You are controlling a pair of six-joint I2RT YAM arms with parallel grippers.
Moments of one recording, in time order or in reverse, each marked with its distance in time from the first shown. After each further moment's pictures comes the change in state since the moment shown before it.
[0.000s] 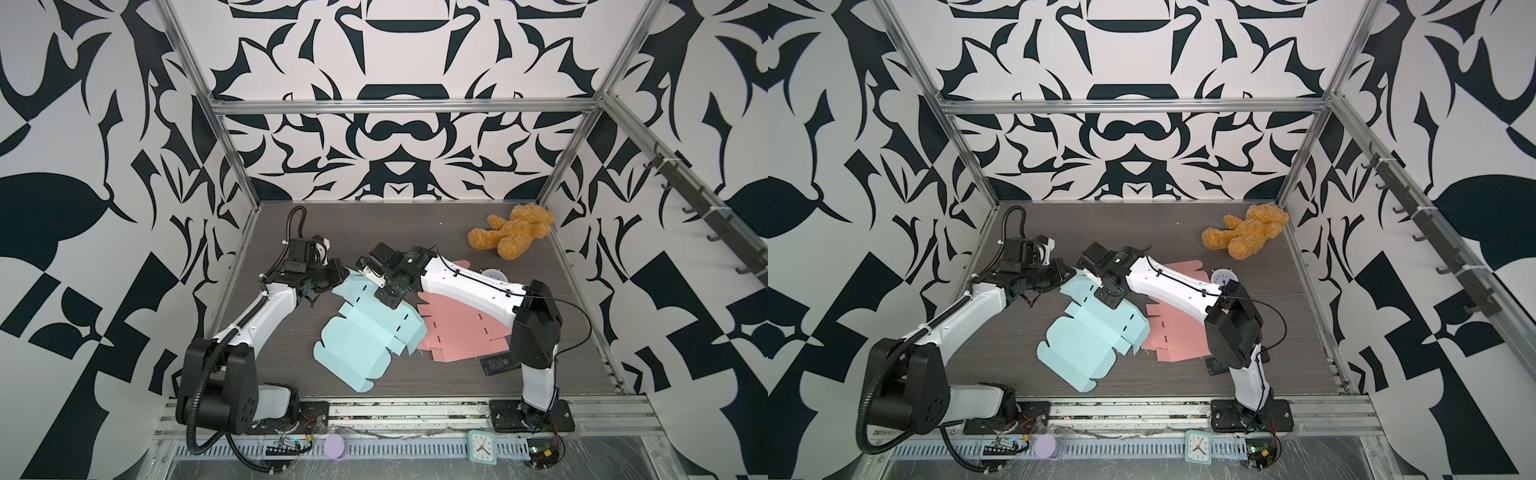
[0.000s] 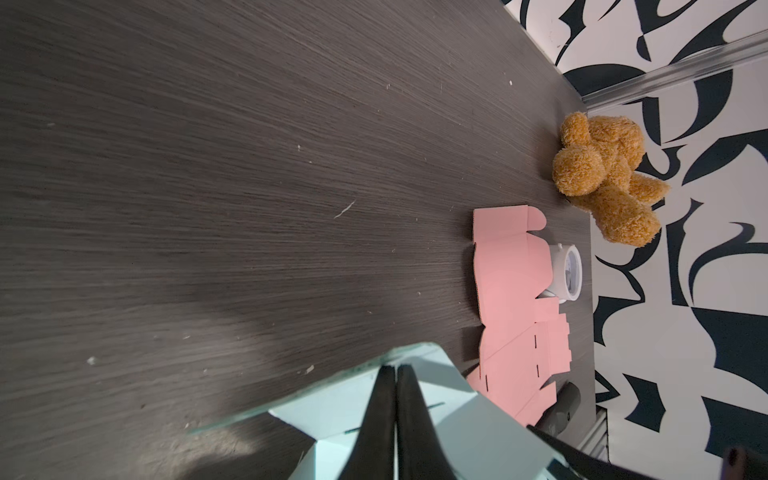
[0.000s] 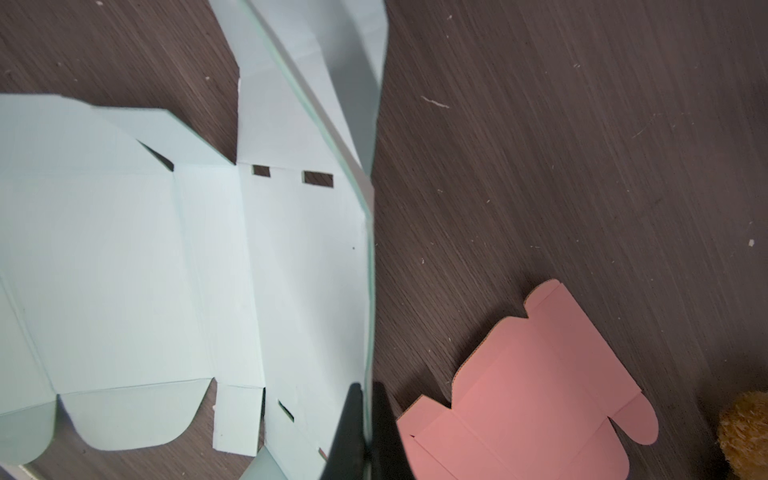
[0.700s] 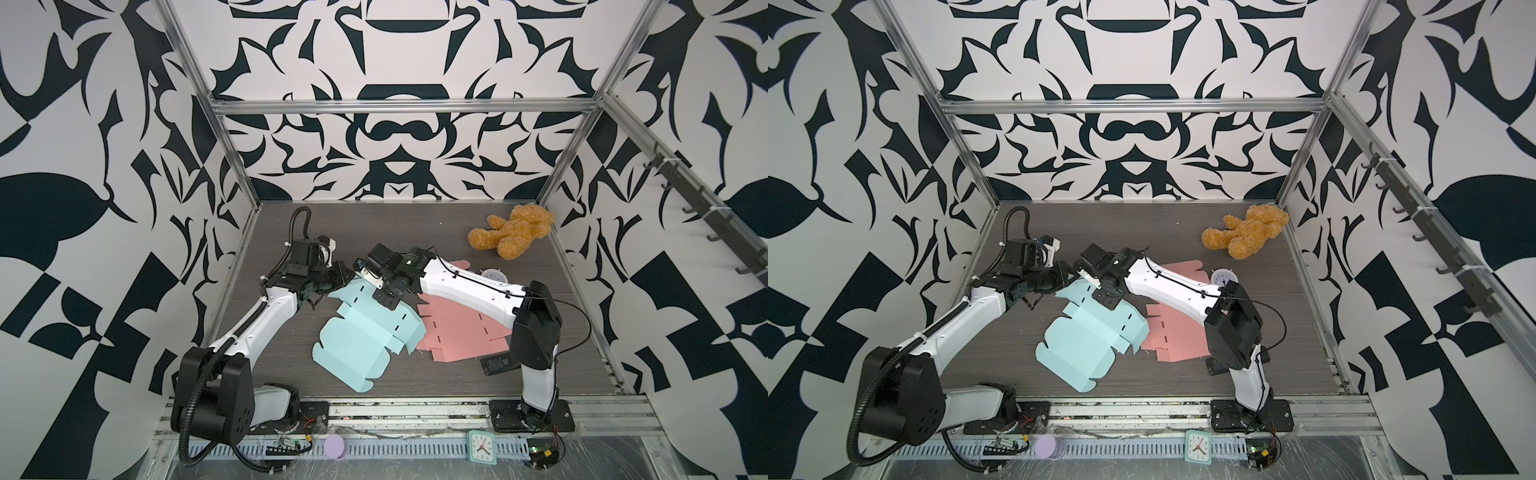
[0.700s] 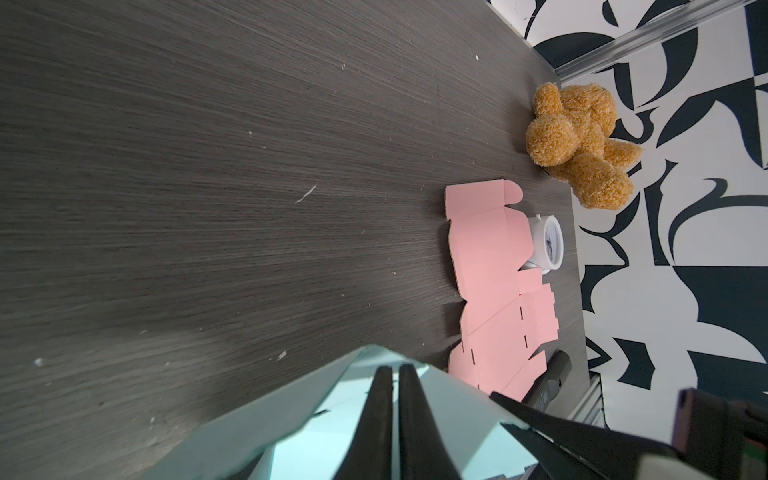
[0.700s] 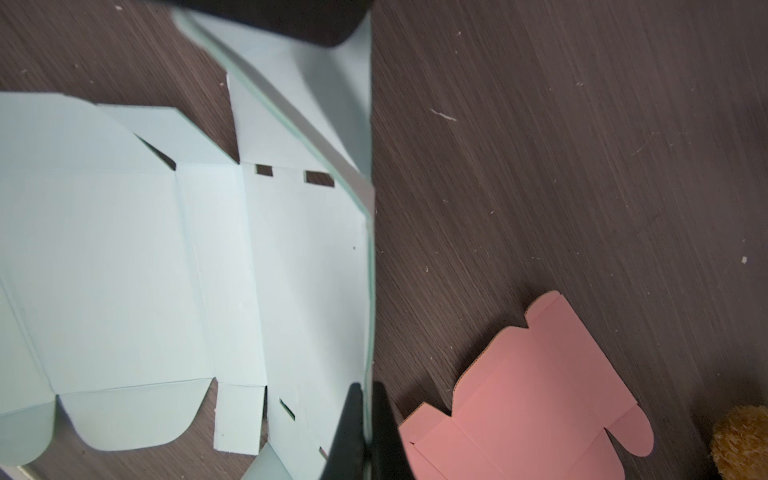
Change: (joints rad) left arm -0.045 -0.074 -0.026 -0.013 0.029 0.038; right arm 0.010 0.000 0.000 0.011 0.002 -0.019
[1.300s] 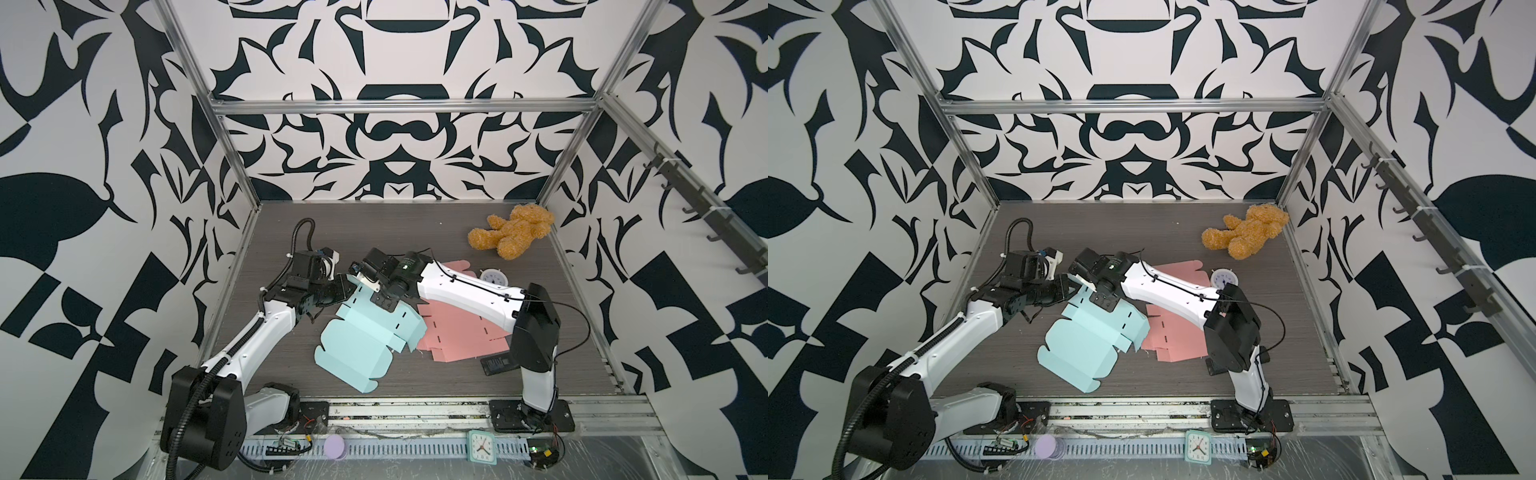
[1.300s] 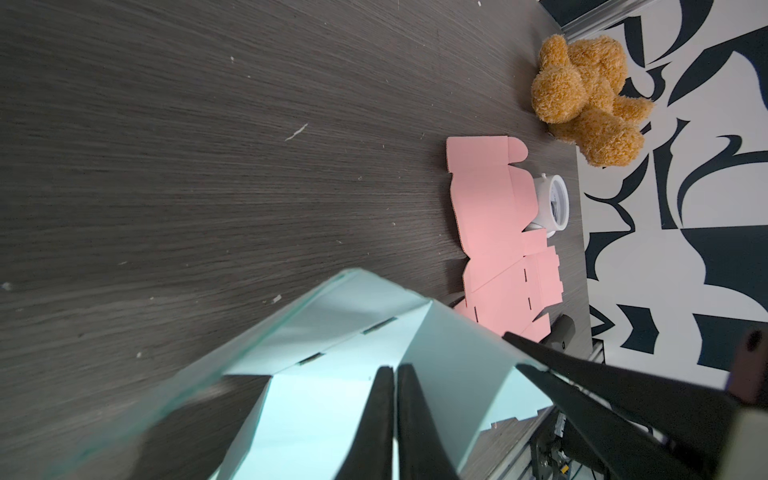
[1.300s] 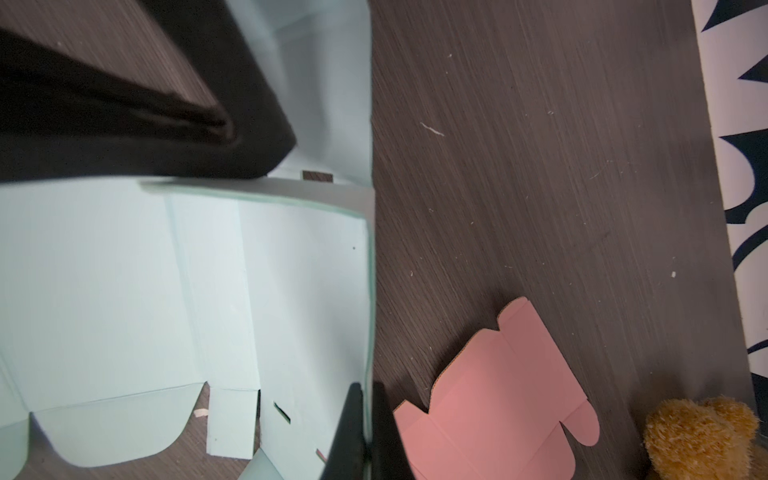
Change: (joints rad) left arm -0.041 -0.094 -0.081 -0.047 -0.009 0.007; right arm 0.054 0.000 0.010 -0.001 0.121 -0.059
